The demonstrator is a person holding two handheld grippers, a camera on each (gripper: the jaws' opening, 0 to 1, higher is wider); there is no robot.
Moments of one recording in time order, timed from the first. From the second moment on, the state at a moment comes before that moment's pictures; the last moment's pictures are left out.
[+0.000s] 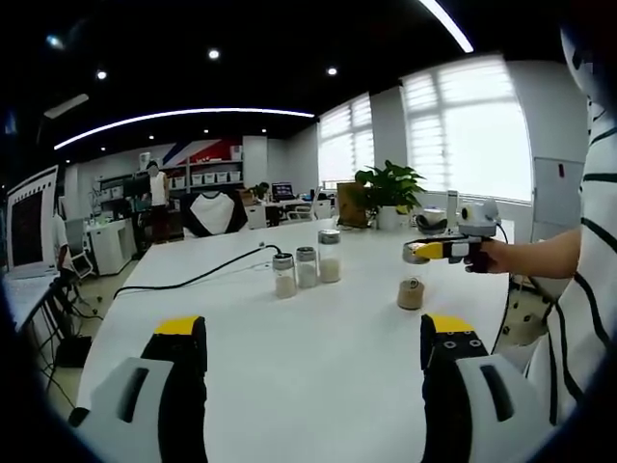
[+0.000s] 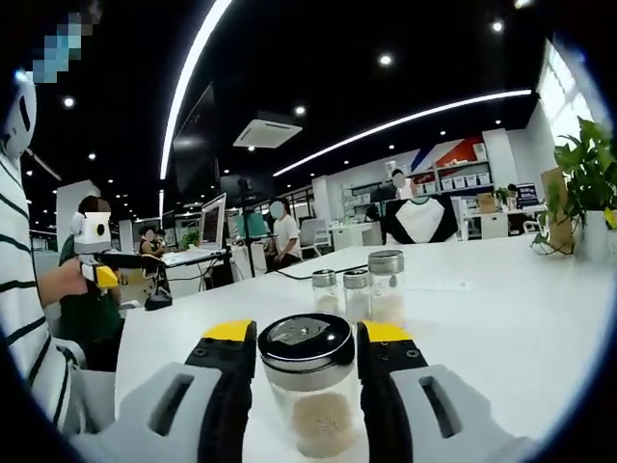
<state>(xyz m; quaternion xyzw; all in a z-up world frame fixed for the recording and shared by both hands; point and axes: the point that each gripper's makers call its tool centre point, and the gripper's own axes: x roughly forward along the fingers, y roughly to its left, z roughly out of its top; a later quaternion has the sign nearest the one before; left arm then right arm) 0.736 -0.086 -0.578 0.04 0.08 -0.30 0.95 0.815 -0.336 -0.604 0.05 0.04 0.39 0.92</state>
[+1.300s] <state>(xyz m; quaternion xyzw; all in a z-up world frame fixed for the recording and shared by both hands) 0.734 -0.078 -0.584 0.01 0.08 -0.30 0.95 0.829 -0.345 -0.613 0.03 0.05 0.31 0.95</state>
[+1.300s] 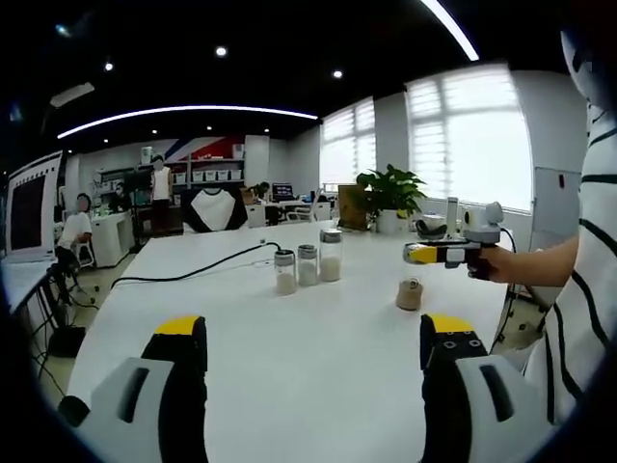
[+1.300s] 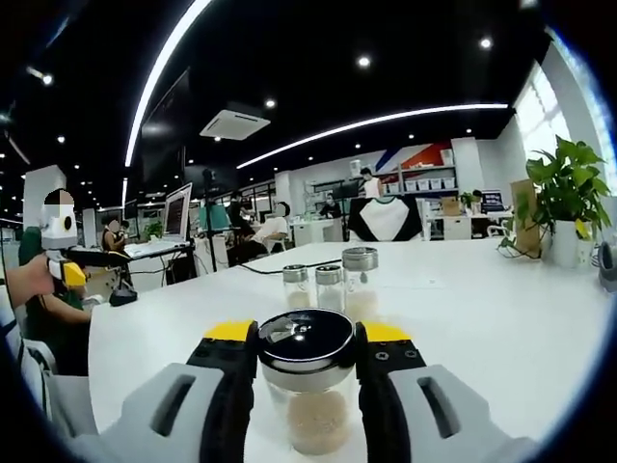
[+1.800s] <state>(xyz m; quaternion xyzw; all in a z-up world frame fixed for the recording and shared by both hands) 0.739 -0.087 -0.578 0.02 0.08 -0.31 0.95 0.825 -0.343 -0.612 0.04 0.04 0.37 0.93</state>
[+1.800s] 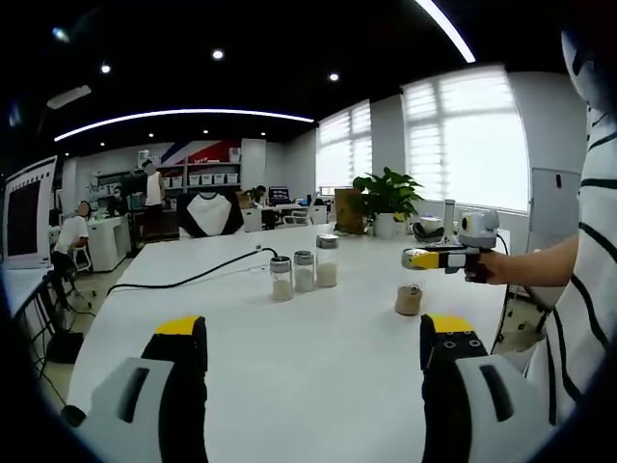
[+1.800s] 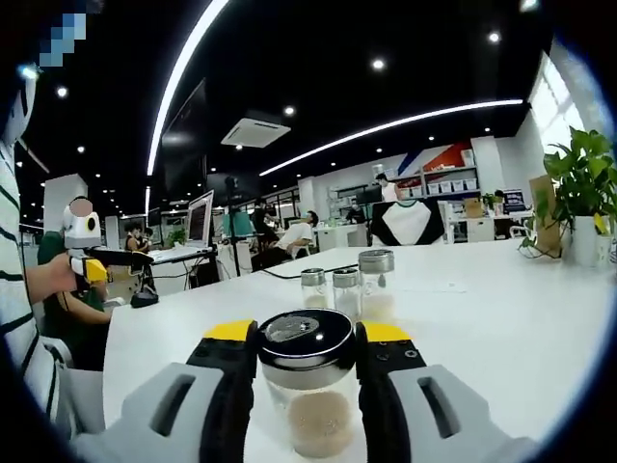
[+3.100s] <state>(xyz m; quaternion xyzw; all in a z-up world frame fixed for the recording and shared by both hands) 0.755 -0.097 -0.558 -0.03 0.05 -0.32 0.95 0.829 -0.352 -0.603 0.09 0.05 0.28 0.95</state>
